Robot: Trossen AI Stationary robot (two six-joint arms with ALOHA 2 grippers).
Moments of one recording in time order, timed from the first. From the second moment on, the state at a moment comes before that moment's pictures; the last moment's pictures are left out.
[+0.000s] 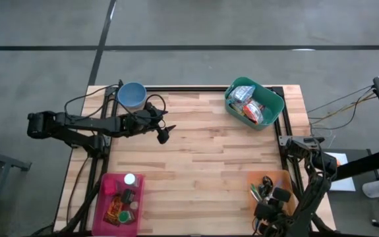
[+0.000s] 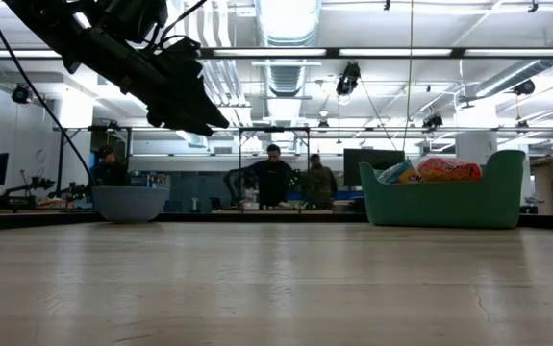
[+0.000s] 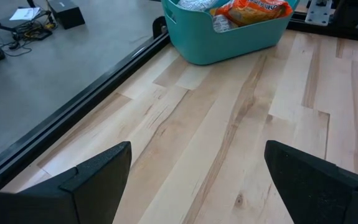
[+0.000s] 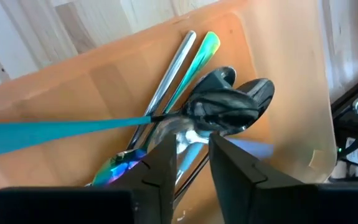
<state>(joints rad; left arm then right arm) 0.17 1.21 0.57 0.15 -0.31 -0.11 1.11 2.03 1.58 -1.53 0.18 1.56</state>
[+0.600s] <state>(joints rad) 0.17 1.21 0.57 0.15 -0.31 -0.11 1.11 2.03 1.58 -1.53 0.18 1.53</state>
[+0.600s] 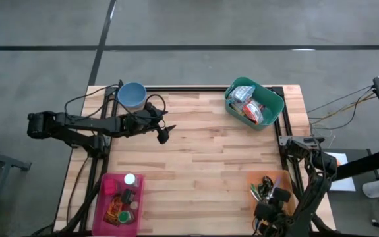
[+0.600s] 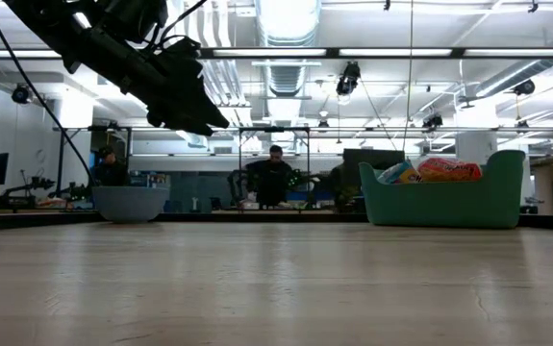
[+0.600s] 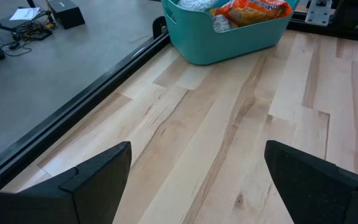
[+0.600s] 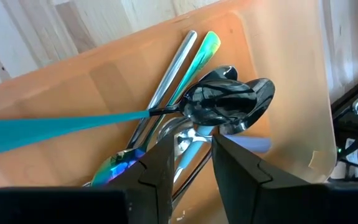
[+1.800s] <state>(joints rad) 0.17 1.21 0.57 0.15 -0.31 -0.11 0.90 1.59 1.51 -1.53 1.34 1.16</state>
